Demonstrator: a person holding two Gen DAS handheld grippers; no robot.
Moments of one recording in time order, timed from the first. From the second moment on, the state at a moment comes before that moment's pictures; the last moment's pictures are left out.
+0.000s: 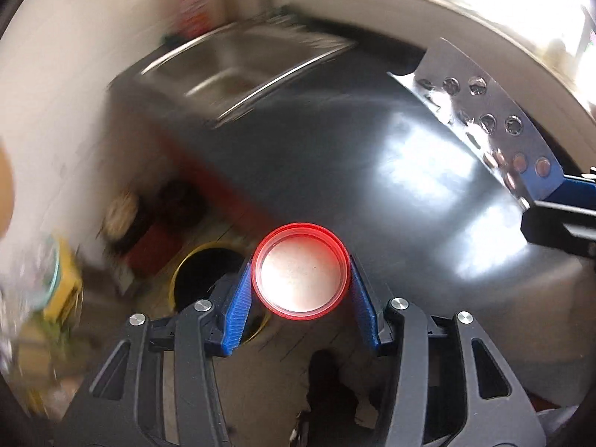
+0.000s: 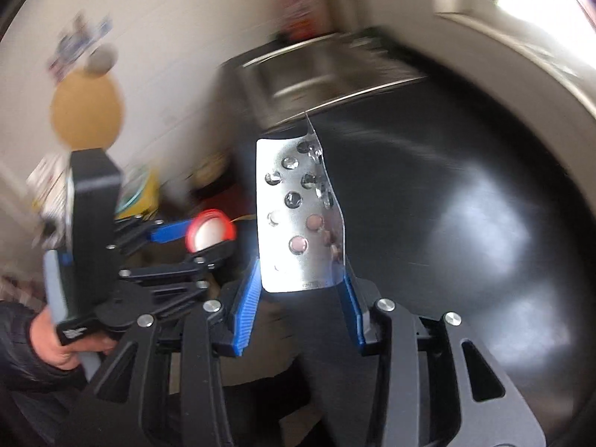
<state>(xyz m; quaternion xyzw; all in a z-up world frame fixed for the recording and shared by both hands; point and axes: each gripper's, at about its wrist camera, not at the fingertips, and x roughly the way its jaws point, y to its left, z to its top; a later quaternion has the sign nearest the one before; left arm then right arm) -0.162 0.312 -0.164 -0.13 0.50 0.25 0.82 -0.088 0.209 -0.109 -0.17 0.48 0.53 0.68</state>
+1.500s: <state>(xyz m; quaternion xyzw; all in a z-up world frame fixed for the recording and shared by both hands) -0.053 0.288 -0.128 -0.07 0.51 0.13 0.84 -0.012 0.087 -0.060 -0.11 0.46 0.26 0.84</state>
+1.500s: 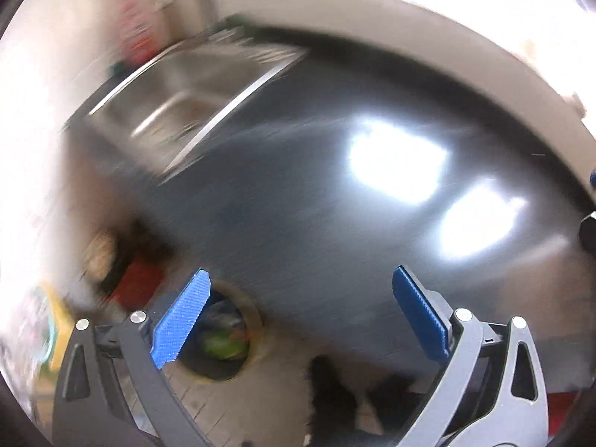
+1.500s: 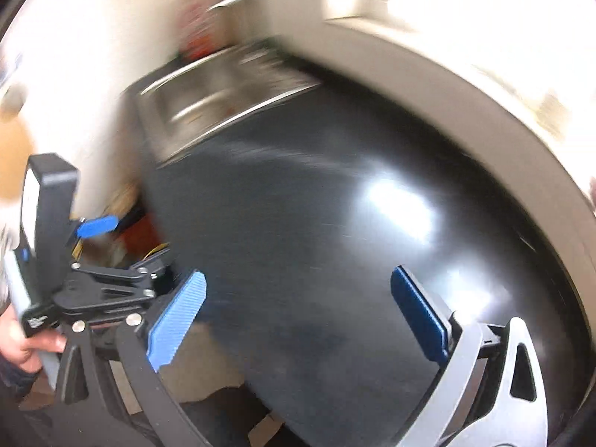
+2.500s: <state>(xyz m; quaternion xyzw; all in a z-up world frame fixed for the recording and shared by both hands) 0.032 0.007 -0.082 0.05 0.51 -0.09 0.86 -0.047 -0.212 -0.063 0.05 0.48 -0.02 0.87</state>
